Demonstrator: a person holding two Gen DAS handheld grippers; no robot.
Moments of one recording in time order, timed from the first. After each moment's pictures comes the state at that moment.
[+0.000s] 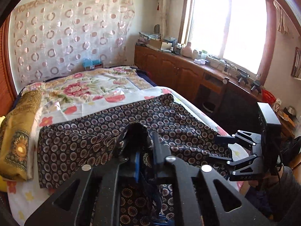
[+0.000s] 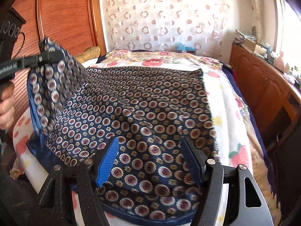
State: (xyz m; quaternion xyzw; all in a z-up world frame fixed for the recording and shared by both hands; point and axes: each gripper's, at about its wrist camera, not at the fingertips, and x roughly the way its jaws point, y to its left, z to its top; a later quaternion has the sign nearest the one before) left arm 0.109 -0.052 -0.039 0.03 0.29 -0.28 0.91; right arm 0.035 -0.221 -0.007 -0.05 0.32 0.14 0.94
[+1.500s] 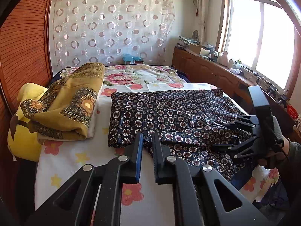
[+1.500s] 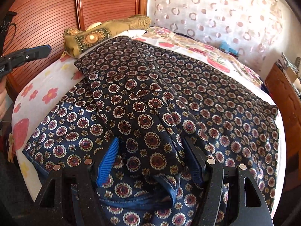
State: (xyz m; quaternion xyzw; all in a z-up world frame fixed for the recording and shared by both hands) left arm 0.078 0.074 -0.082 -0.01 0.29 -0.15 0.94; right arm 0.134 -0.090 -0.038 -0.18 0.38 0.25 0.87
